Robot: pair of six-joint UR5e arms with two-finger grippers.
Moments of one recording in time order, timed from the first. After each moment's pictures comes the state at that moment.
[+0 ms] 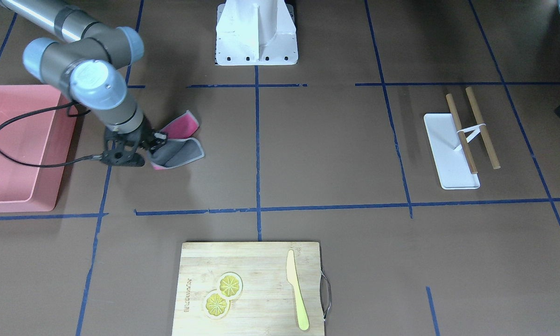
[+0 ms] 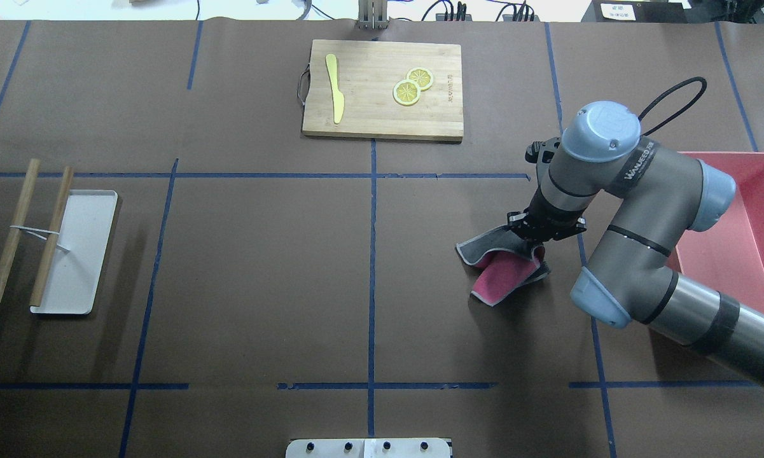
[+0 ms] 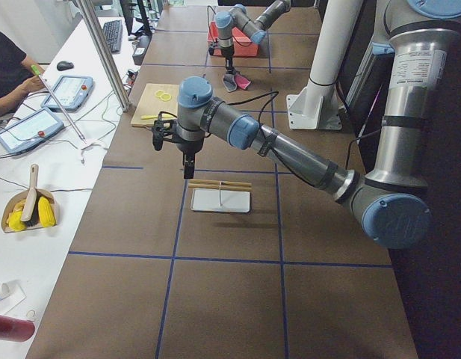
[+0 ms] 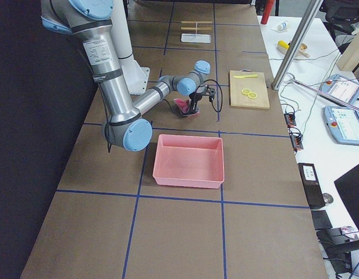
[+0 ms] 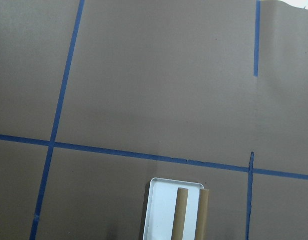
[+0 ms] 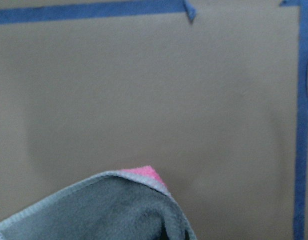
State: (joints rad) left arm -1.42 -1.64 -1.98 -1.57 -2.35 -0.59; right arm 0.73 -1.19 1.69 -1.55 2.11 1.02
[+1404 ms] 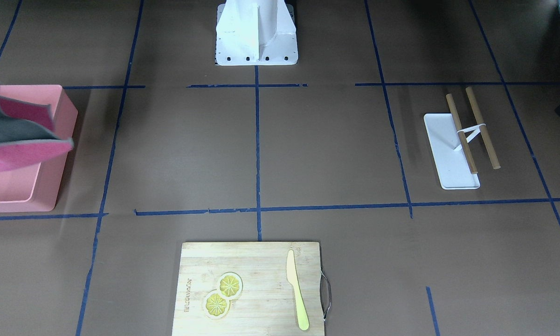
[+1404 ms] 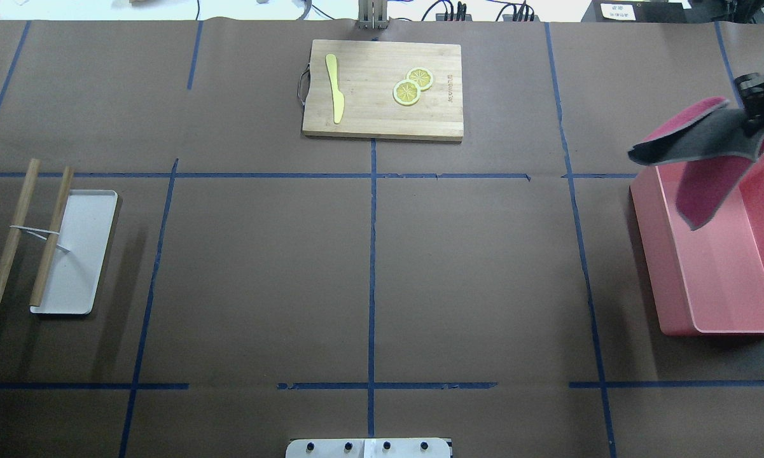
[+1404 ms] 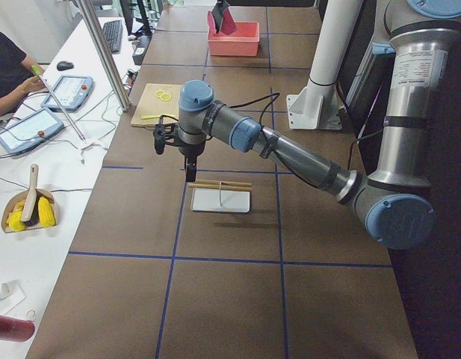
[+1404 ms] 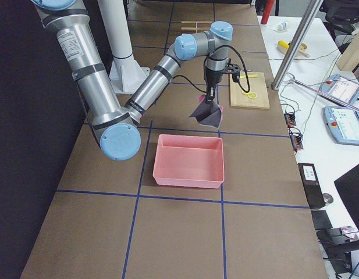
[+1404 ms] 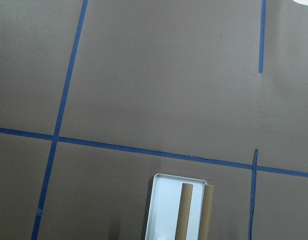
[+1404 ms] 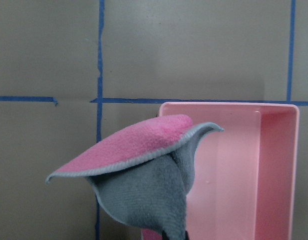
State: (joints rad) left arm -1.42 -1.63 -1.98 -1.57 -2.35 -0.58; right arm 1.27 -1.20 2.13 -2.32 2.20 0.33
